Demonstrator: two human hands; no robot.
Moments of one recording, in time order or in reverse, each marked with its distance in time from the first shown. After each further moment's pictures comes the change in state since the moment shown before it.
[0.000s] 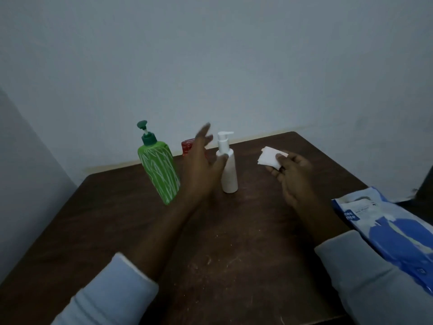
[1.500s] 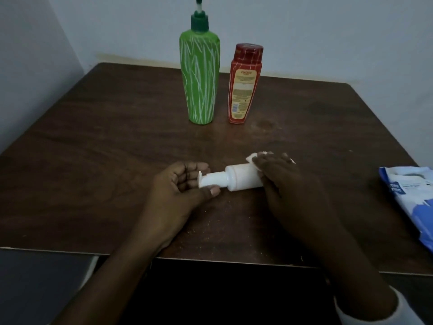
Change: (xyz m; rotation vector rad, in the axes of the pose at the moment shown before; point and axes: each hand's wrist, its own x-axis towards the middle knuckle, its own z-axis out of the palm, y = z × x) left_hand -0.198 -0.052 -0.078 -0.518 0.027 -0.652; right_hand -0.178 0.034 -0.003 -1.596 -0.779 -0.733
